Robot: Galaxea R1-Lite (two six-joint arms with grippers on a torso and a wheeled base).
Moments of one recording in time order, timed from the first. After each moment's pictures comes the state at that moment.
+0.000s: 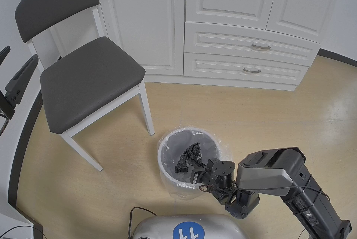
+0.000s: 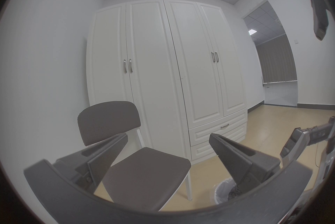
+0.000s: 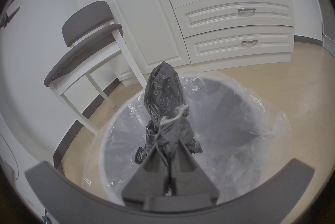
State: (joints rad) left arm -0.20 0.95 -0.52 -0.79 -0.08 0.24; right arm 0.66 2.76 -1.00 -1.55 -0.25 0.31
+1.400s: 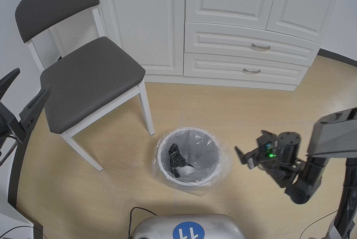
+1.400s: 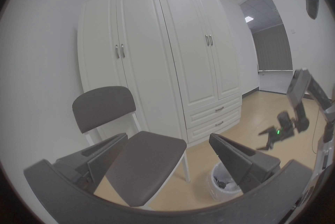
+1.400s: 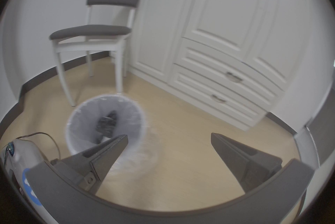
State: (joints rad) left arm -0.22 0.94 -0.45 -0.70 -0.07 0.29; right arm 0.45 2.20 -0.43 -1.55 -0.28 -0.33
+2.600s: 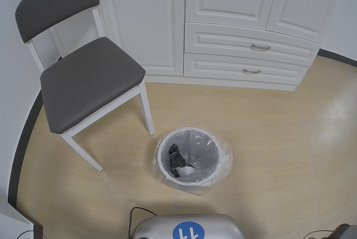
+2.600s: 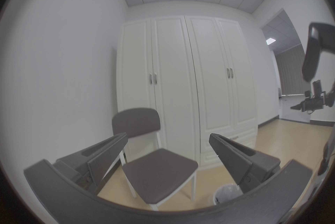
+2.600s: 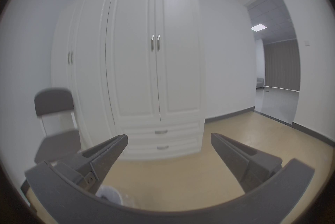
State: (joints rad) left arm -0.08 0.44 -0.62 -0.26 -0.02 0.11; right arm 0.17 0.78 -0.49 -0.59 -0.38 0.03
